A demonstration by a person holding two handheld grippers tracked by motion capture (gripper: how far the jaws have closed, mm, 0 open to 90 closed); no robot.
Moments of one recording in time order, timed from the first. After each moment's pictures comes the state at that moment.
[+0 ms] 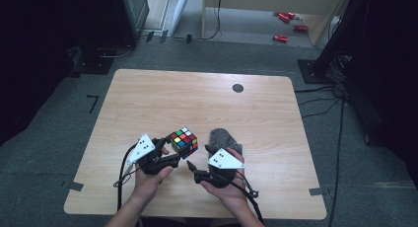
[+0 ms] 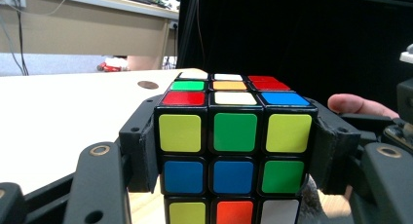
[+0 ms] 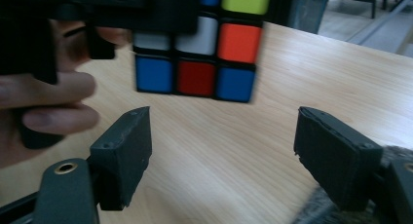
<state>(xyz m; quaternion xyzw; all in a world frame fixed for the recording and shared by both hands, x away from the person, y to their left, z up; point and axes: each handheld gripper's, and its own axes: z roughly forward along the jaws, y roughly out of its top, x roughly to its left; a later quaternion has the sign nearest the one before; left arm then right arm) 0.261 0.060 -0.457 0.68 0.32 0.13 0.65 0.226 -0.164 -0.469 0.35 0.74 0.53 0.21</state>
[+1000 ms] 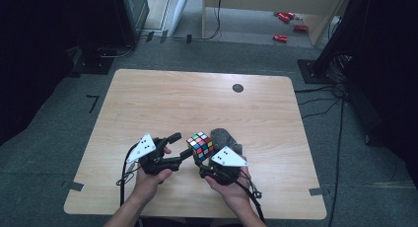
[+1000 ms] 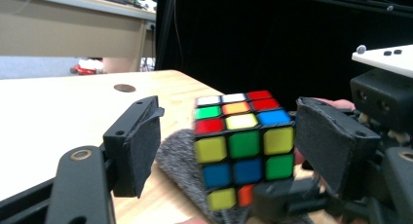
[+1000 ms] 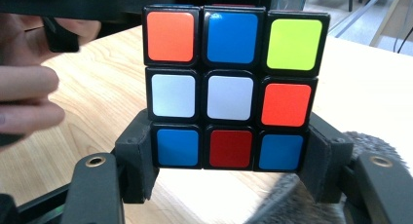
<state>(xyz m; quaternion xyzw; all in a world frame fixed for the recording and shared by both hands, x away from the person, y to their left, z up) 0.267 0.067 -0.455 0.68 0.29 0.10 0.67 0.232 -0.178 -0.467 0.38 0.74 0.51 0.23</state>
